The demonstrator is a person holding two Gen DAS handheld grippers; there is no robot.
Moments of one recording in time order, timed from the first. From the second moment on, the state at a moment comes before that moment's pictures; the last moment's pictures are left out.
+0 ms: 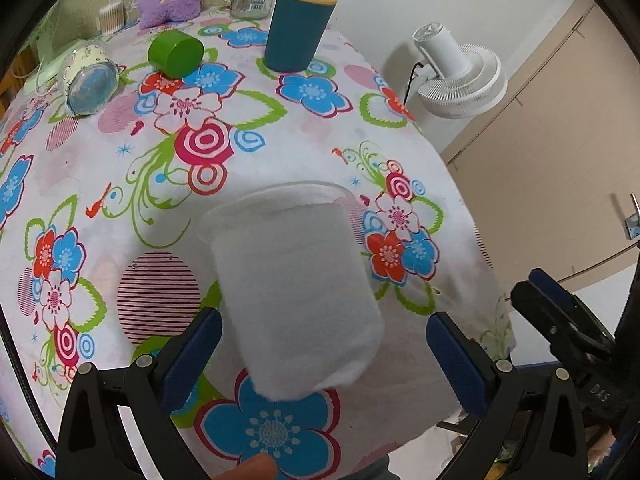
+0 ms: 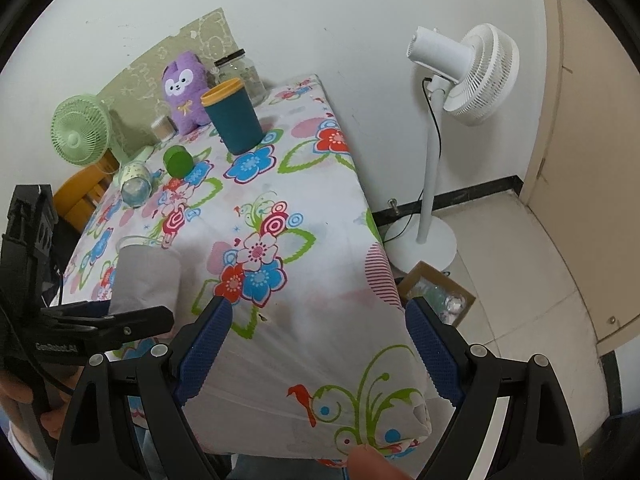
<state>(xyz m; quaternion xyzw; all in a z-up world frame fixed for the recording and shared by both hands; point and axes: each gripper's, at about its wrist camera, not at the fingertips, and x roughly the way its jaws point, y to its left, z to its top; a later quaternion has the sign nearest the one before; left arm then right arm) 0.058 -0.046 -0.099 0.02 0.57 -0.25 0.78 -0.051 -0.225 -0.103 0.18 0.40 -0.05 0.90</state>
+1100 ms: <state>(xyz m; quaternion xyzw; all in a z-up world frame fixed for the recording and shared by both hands) 0.079 -0.018 -0.058 0.16 0.66 -0.26 0.69 -0.046 -0.174 -0.107 0.14 0.40 0.05 0.90</state>
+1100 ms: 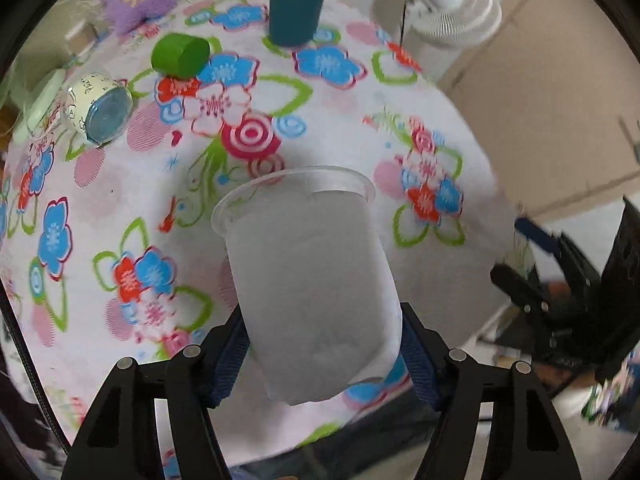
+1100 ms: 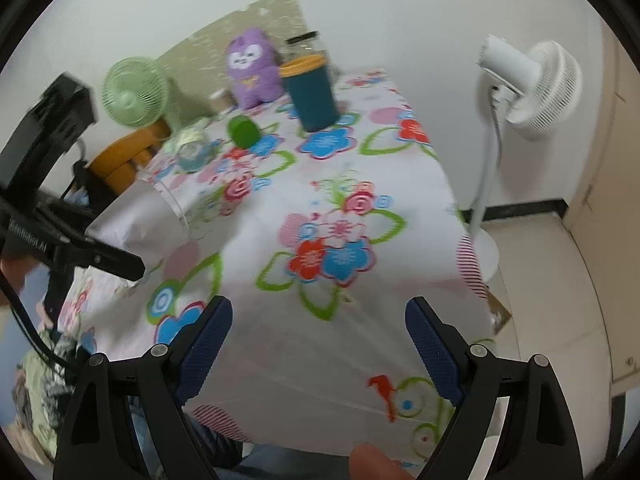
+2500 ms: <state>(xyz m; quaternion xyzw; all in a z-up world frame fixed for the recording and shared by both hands) 0.093 -0.041 -0.112 0.42 0.77 -0.21 0.44 -0.054 -0.122 -0.093 0.11 0.36 0.17 0.91</state>
